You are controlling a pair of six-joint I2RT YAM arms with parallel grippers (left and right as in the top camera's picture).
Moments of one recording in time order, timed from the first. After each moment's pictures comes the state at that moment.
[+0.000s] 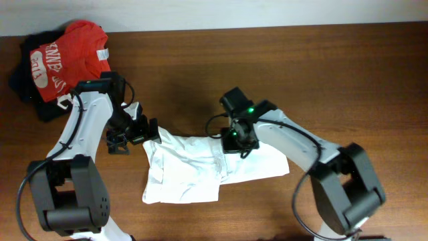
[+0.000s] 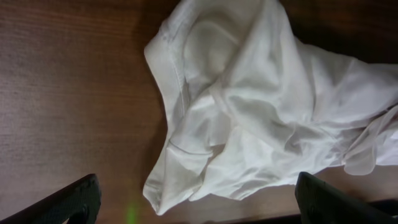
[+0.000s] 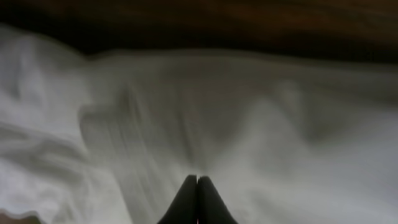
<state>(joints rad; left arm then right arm) 0.03 1.84 1.40 -1.29 0.24 -0.14 0.56 1.89 1.27 -0.78 -0.21 0.47</state>
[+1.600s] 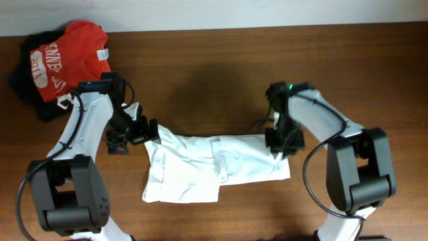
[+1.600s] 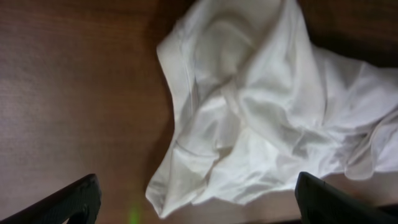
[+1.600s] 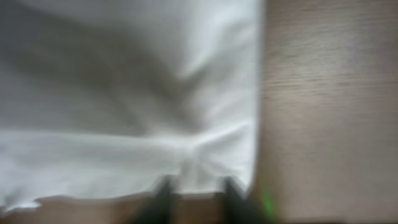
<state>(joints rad) 0.03 1.84 1.39 -1.28 0.22 -0.13 0.22 1.93 1.37 -1.29 -0.11 0.32</state>
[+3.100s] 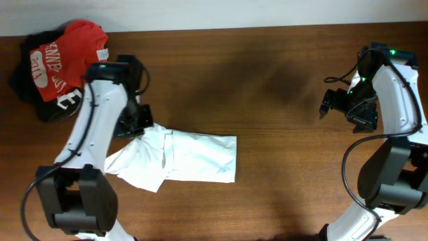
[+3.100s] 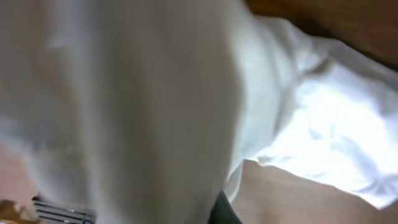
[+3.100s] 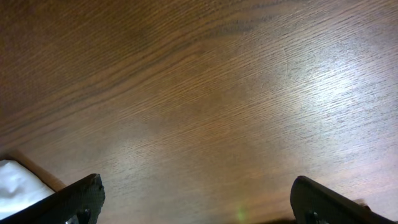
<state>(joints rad) -0.12 1.84 1.61 -1.47 -0.04 -0.36 -0.25 1.93 1.70 -1.45 -0.06 0.24</state>
